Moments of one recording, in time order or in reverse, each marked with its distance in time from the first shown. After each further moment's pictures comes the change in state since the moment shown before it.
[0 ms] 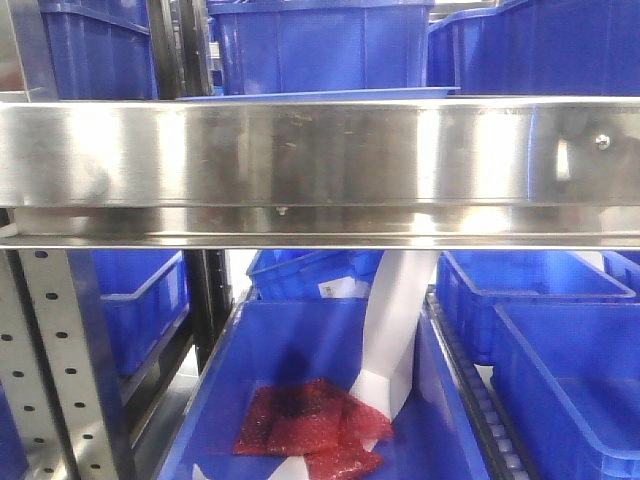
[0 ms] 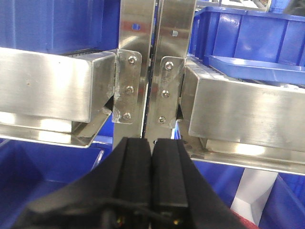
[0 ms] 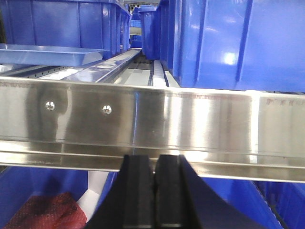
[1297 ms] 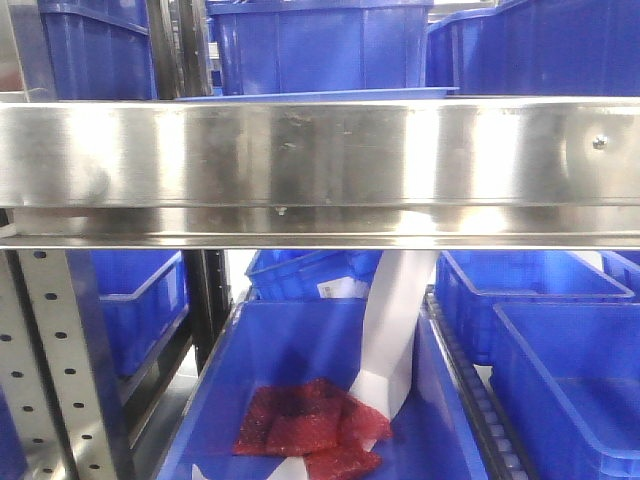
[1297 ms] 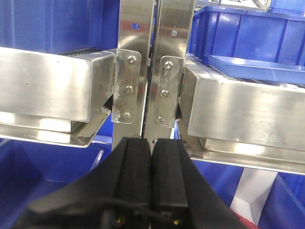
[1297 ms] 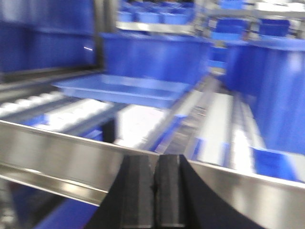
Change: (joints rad) left arm 0.000 0.000 0.000 0.000 0.002 0.000; right arm 0.265 0.198 -0.317 -0.100 0.115 0.111
